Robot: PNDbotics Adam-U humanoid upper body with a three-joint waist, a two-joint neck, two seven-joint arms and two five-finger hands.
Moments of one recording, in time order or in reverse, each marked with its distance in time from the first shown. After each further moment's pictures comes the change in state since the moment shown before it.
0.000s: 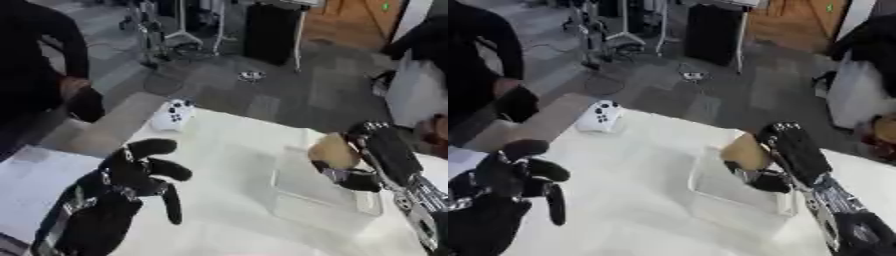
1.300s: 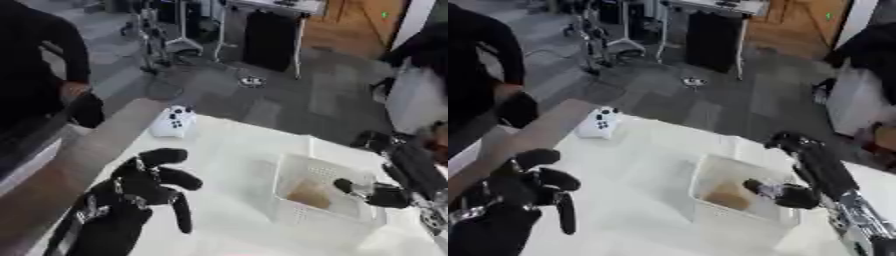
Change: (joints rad) left arm 0.078 0.030 0.035 0.000 -0.041 -0.016 0.039; right arm 0.409 -0.227 0.099 -0.659 -0.834 0.058 0.292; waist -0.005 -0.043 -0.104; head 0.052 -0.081
